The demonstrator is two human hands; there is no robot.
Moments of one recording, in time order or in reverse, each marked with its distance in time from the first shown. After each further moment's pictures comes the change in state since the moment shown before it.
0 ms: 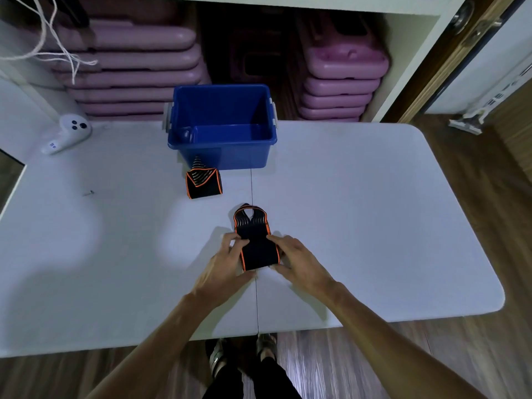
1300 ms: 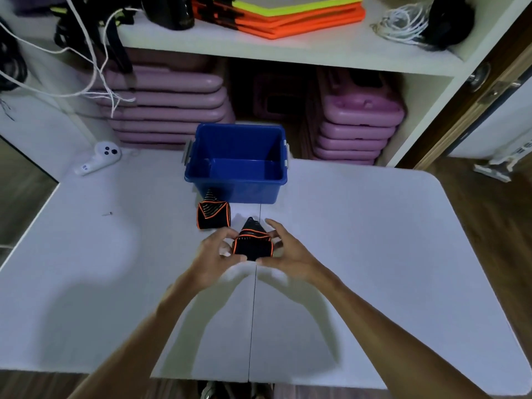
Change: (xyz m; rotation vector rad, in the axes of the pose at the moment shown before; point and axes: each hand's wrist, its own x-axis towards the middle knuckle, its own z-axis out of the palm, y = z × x) left_hand 0.063 0.004 -0.063 -0.366 0.226 -0.137; right_hand 0.088 -0.037 -0.069 0.449 -0.137 0.108
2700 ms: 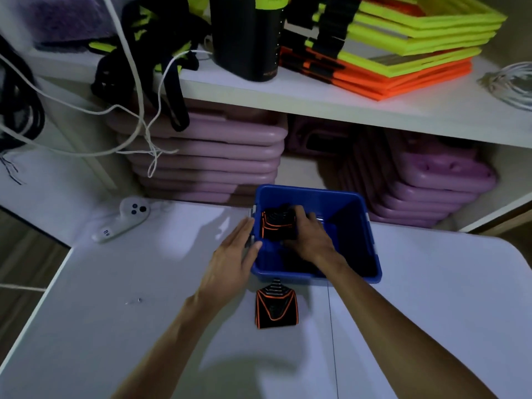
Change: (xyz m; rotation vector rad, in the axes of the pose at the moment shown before) left_hand 0.177 -0.057 -0.138 0.142 0.136 0.195; right_hand 0.272 -0.092 0.005 -0.591 0.243 0.209
